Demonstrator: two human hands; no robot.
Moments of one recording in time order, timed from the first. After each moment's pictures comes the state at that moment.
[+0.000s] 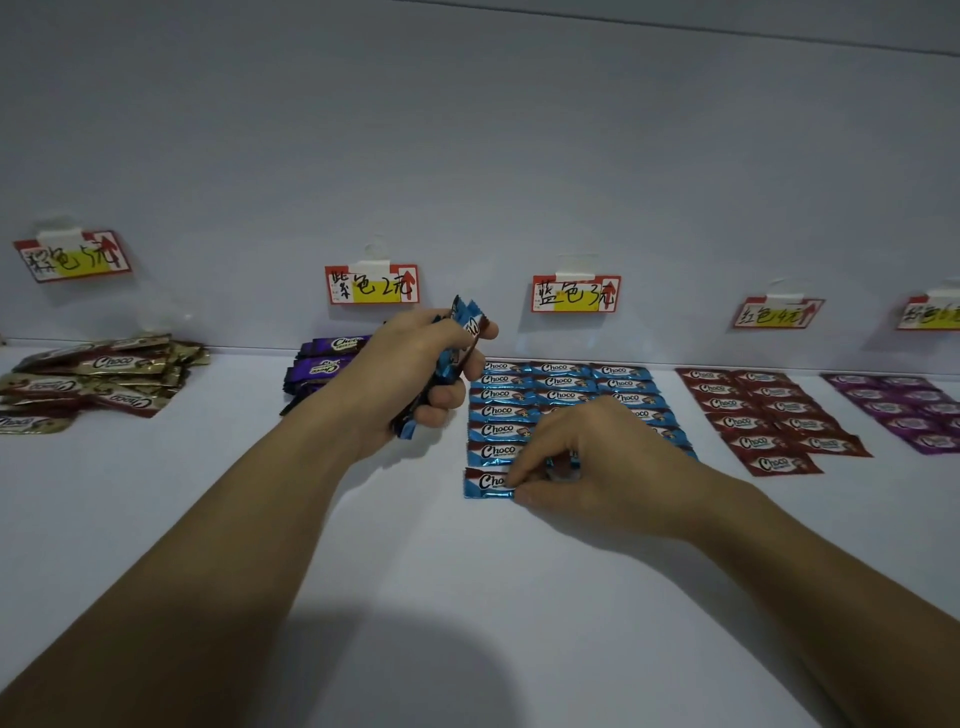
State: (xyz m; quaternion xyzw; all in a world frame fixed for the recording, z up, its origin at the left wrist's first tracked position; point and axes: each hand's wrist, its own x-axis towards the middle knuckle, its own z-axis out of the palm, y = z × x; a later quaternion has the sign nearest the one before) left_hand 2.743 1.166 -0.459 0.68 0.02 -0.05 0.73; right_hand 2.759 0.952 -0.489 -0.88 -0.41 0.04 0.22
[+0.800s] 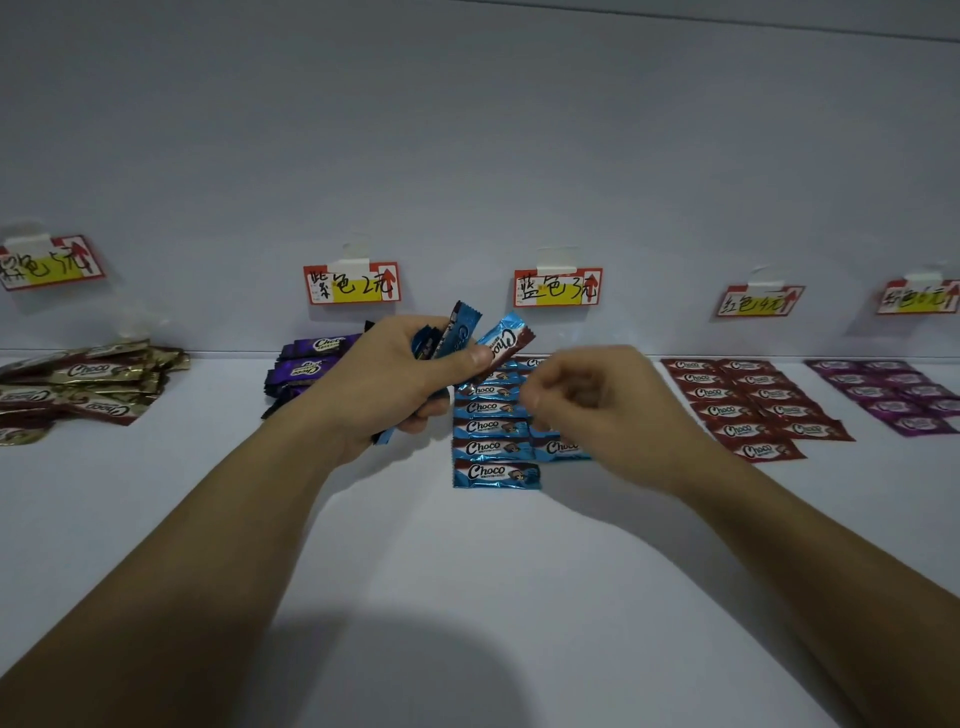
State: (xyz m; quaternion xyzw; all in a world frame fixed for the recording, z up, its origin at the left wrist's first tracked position) left_hand 2.740 1.165 -0.466 0.80 -0.03 -0.01 0.60; right_hand 2.768 0.946 -0.479 -0.84 -0.28 0.00 0.46
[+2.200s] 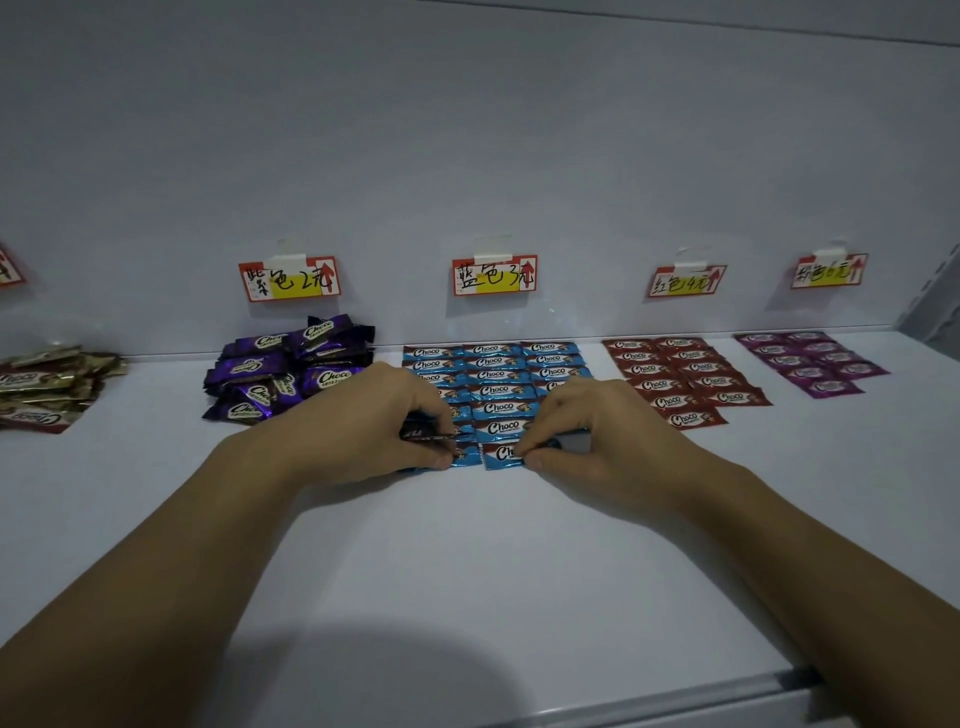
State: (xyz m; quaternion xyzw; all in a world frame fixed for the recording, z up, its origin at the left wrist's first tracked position) left_hand 2.744 1.154 -0.491 0.94 -0.26 -0.03 0.21; right_hand 2.758 0.883 -0.506 -0.88 -0.37 -0.06 0.28
